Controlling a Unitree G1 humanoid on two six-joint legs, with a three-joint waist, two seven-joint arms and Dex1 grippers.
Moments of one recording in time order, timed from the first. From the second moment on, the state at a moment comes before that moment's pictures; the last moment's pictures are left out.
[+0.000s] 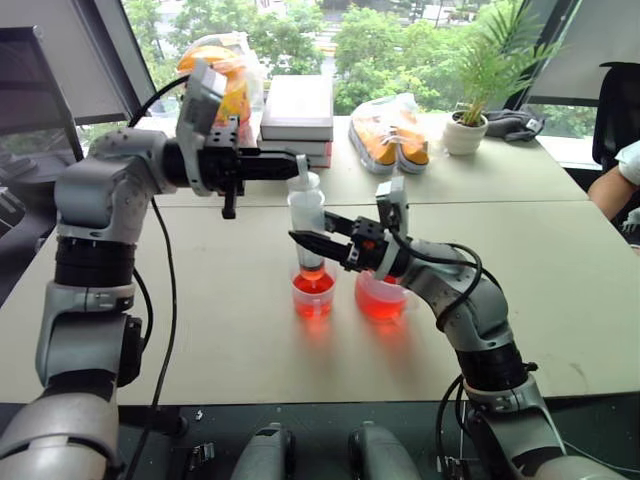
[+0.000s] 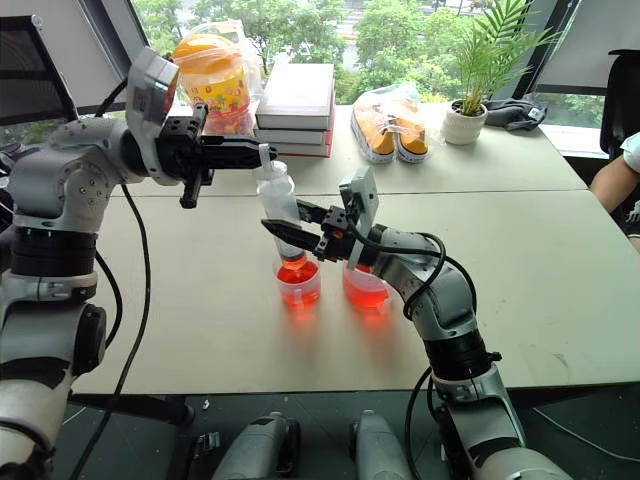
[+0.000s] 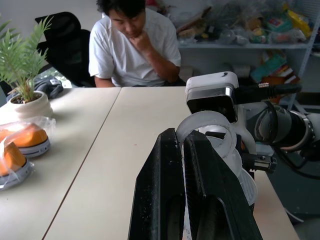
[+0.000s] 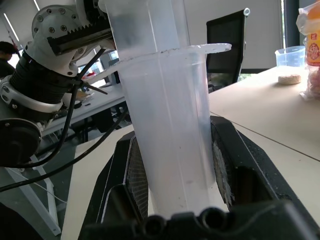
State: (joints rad) left arm -1.03 0.62 0.01 0.19 -0.57 0.62 -1.37; right arm -0.59 -0.27 0.11 -0.17 0.54 0.49 0.78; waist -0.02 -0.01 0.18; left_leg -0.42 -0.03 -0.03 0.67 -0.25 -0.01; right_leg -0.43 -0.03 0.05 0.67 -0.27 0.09
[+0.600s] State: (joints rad) left arm -1.03 0.60 0.01 0.18 -0.55 0.63 -1.35; right arm -0.63 -0.30 0.10 -0.19 0.59 0.56 0.75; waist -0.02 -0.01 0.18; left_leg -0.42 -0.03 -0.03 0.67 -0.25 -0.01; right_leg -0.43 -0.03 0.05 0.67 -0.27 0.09
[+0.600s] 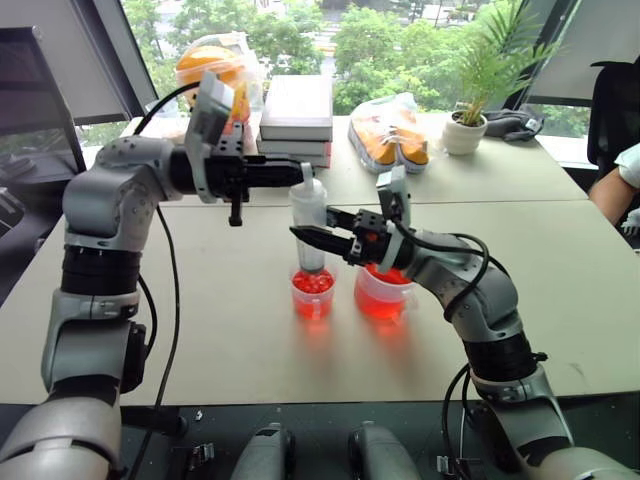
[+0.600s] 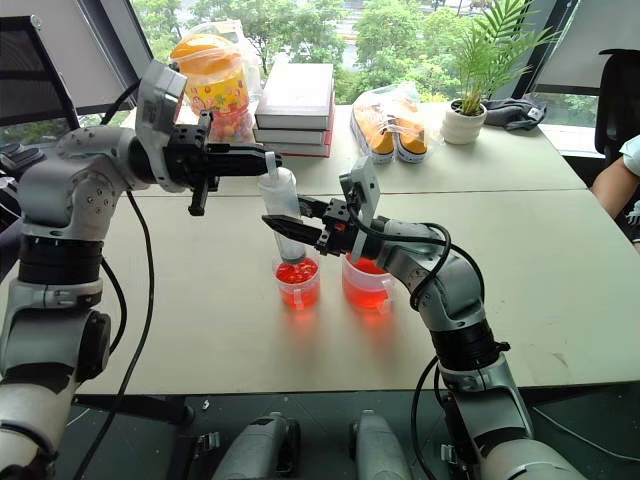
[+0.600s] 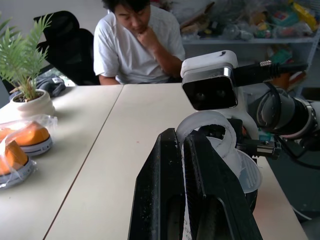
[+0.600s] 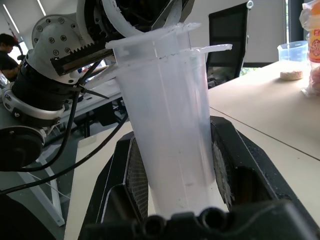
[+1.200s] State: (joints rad) left arm -0.97 0.72 0.00 0.21 -0.56 0.73 -1.39; right arm -0.63 -0.30 0.01 -0.23 0.64 0.56 0.71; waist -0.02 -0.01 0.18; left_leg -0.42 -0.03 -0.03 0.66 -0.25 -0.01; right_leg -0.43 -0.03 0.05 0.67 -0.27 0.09
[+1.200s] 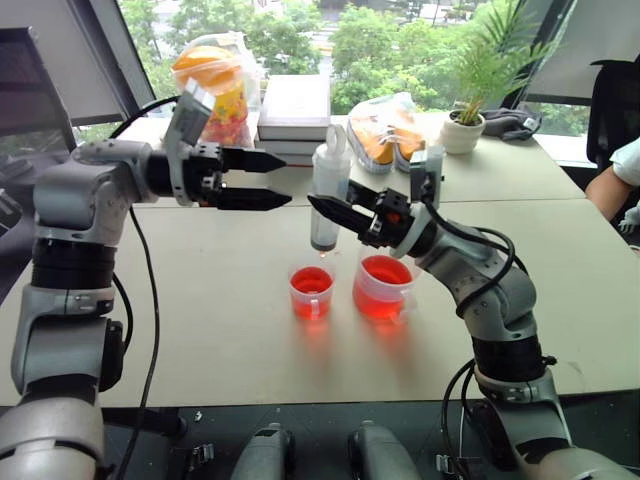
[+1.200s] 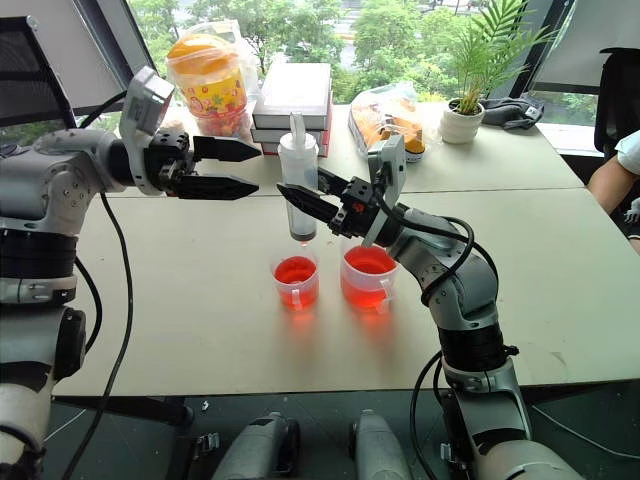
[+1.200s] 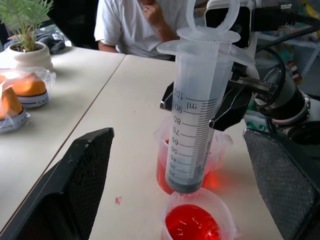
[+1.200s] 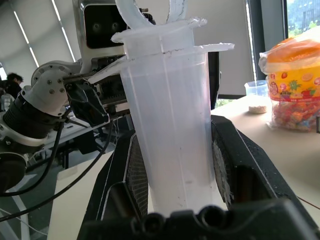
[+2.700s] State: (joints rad) left arm -0.64 0.71 -0.01 -0.14 -0.62 0.74 -1.23; right arm -0.93 -1.00 0.27 0.52 0.36 1.26 0.86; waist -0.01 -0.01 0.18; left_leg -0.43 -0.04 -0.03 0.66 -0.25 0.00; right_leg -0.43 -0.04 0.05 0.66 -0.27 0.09
